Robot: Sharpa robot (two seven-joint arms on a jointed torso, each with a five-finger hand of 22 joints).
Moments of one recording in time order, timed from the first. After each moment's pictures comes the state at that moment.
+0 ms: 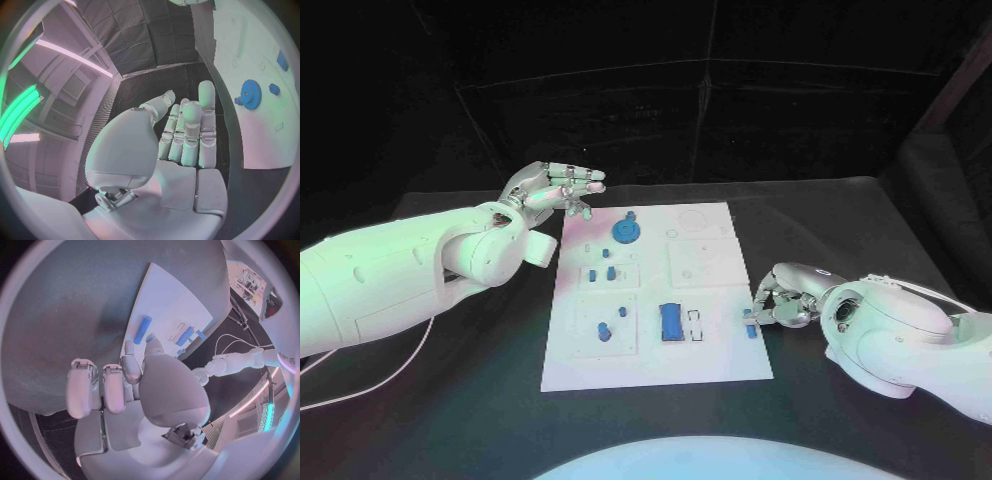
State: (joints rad) left arm 1.26 -0.81 -0.13 1.38 -0.08 -0.22 0.35; left_hand 1.32 -0.09 0.43 -0.07 0.05 0.98 0.18 0.12 0.07 1.08 0.11 0.23 0.09 1.24 0.02 1.10 0.65 0.17 1.20 0.12 0.61 0.72; right arm 1.05 -1.12 -0.08 1.93 -1.48 -0.26 -0.63; right_hand 1.35 0.03 -0.24 0.22 0.27 0.99 0.08 0.36 0.32 1.38 0.01 1.16 1.25 1.46 -0.06 1.46 1.31 0.07 1.47 0.04 1.44 1.31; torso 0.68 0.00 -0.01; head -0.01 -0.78
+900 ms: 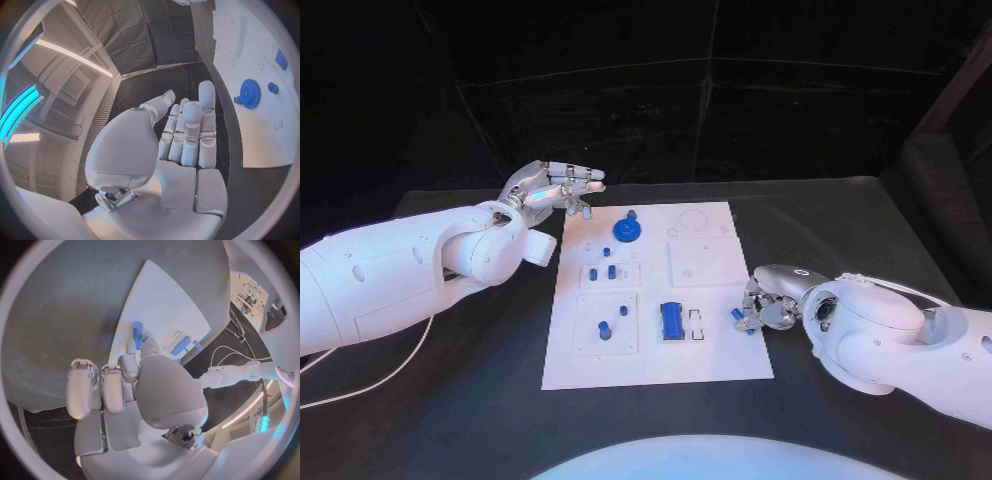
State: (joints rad) left arm 1.26 -0.82 -0.13 1.38 -0.08 -0.22 0.35; left_hand 1.32 -0.09 0.42 -0.07 0.05 0.98 0.18 0.12 0.07 1.08 0.11 0.23 0.09 1.23 0.03 1.10 0.65 0.17 1.20 0.12 0.61 0.72; right arm 1.05 -1.05 -0.07 1.91 -1.56 -0.17 -0.64; right_hand 1.47 0.04 -0.21 0.14 0.24 1.00 0.08 0.34 0.34 1.37 0.00 1.14 1.24 1.46 -0.06 1.46 1.31 0.07 1.47 0.04 1.44 1.31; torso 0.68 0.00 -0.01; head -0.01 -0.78
